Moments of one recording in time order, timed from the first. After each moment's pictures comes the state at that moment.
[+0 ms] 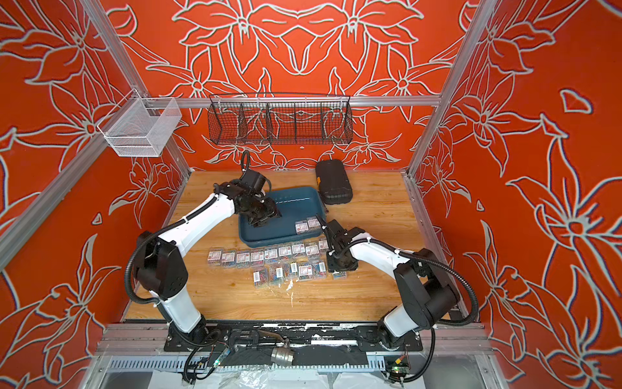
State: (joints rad) left arm -0.40 1.81 1.58 -0.91 0.26 -0.80; right arm 0.56 1.52 0.88 -0.77 0.01 0.49
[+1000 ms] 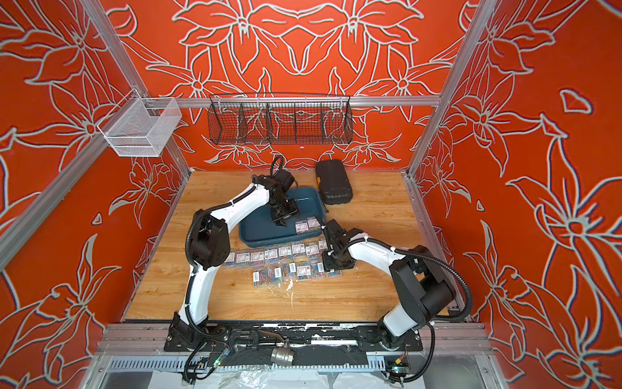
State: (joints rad) left arm -0.47 2.23 2.02 -1.10 0.27 -0.84; right arm 0.56 1.53 0.86 -0.69 -0.05 0.43
